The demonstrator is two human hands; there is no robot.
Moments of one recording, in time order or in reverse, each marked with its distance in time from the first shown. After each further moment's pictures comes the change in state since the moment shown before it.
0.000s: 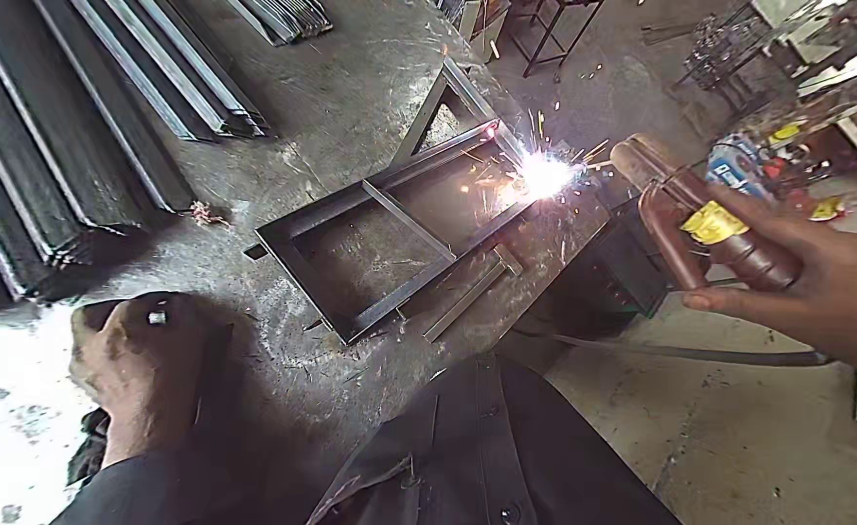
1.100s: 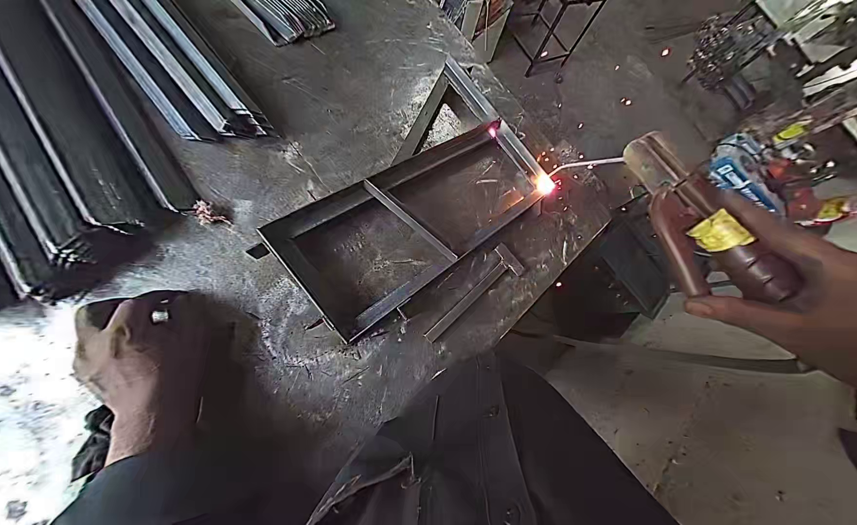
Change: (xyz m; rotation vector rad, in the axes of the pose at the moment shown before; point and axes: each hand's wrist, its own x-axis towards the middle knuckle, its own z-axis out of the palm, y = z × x) left_hand 0.001 -0.009 0.007 -0.009 0.040 0.046; right_hand -0.009 0.014 0.018 0.104 0.079 -0.014
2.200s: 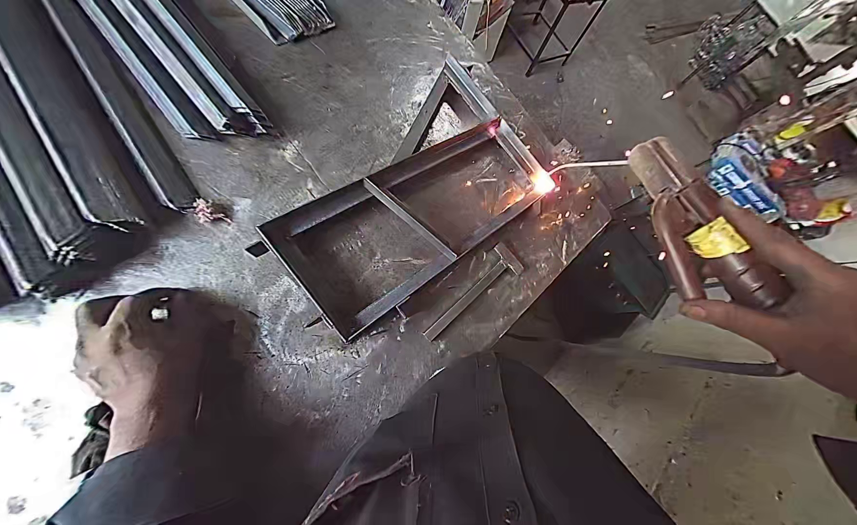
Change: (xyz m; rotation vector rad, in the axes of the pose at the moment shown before) left_hand -0.001 0.005 -0.008 -0.022 -0.032 0.032; right_hand -0.009 0.009 0.013 0.091 0.026 0.040
